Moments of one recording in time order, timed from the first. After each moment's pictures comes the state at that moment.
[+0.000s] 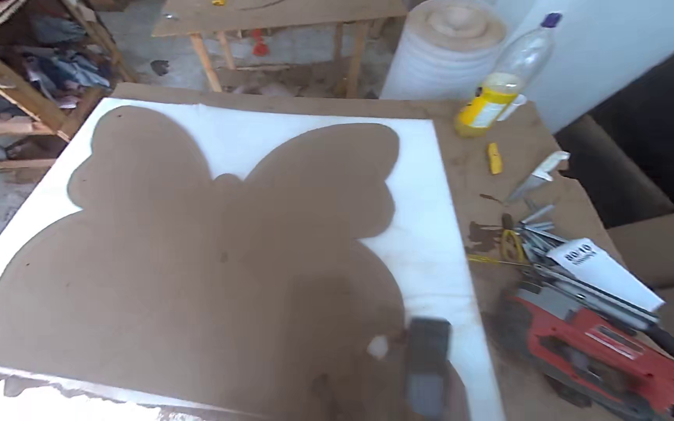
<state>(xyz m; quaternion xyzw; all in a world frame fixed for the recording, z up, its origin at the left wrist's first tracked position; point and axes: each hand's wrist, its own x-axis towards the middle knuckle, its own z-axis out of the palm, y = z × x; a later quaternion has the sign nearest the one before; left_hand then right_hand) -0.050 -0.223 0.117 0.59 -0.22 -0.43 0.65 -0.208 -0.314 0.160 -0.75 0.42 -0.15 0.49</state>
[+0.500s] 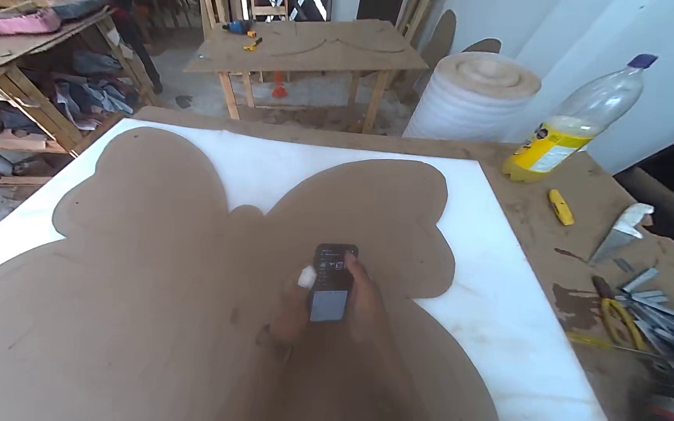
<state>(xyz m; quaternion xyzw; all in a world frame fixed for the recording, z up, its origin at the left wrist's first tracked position) 0.250 -0.185 0.030 0.55 -0.22 -0.20 0.78 0.183 -0.323 0.068 -0.55 0.25 -0.15 0.78</state>
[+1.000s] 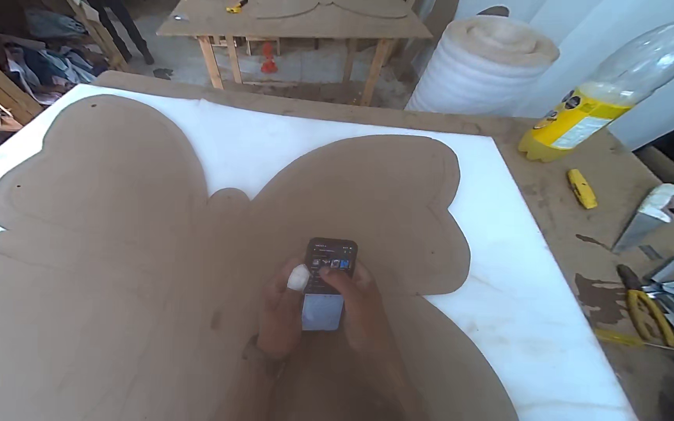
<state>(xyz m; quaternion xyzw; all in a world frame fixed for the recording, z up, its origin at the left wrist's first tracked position) 0.247 -0.183 0.023 0.55 -0.22 -0.16 0.79 0.185 -0.314 0.058 -0.56 0.22 -0.14 0.79</state>
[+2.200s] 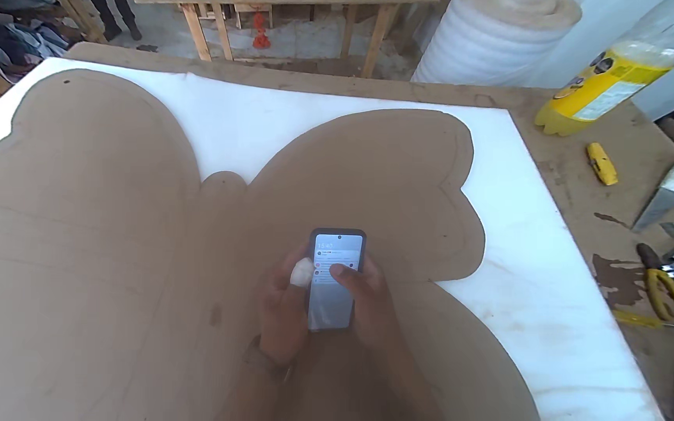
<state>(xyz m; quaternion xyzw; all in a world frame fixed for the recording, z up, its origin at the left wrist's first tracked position) 0.240 -0.178 0.027 0.56 -0.18 -0.14 0.80 0.177 -0.311 0.043 -0.59 0.18 -0.16 0.77</state>
